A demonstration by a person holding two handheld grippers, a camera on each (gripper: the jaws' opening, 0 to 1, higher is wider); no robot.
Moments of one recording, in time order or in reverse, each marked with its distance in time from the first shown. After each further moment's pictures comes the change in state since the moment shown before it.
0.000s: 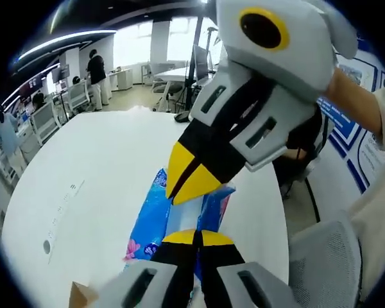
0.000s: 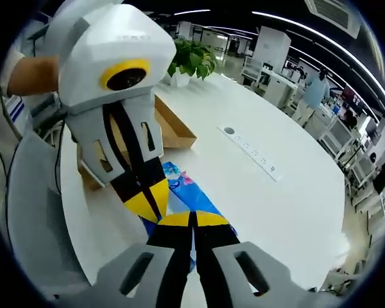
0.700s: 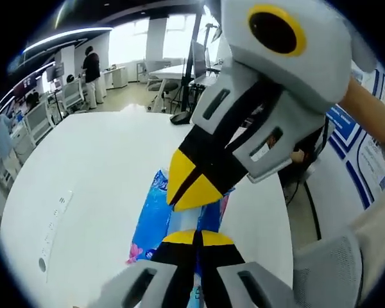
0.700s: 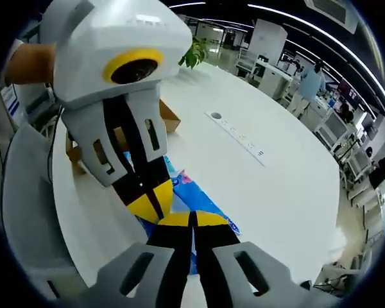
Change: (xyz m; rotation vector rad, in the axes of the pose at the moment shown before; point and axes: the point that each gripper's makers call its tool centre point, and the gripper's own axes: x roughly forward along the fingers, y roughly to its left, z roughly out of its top) left arm 0.040 0.003 0.030 0.006 0.018 -0.033; right arm -0.008 -0.035 -0.034 0.006 0.052 -0.027
